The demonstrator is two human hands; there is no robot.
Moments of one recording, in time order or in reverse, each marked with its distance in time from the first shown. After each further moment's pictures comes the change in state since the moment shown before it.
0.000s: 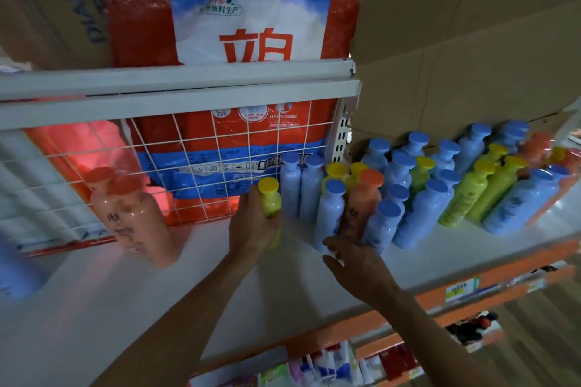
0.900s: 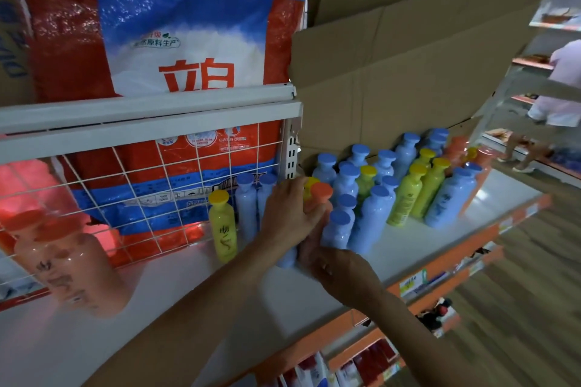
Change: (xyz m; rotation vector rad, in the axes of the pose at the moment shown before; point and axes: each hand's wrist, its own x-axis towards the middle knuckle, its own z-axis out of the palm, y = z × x) left_hand 0.010 0.123 0.045 -0.044 -0.126 0.511; right_hand -0.012 0.006 -0.049 -0.191 0.081 0.024
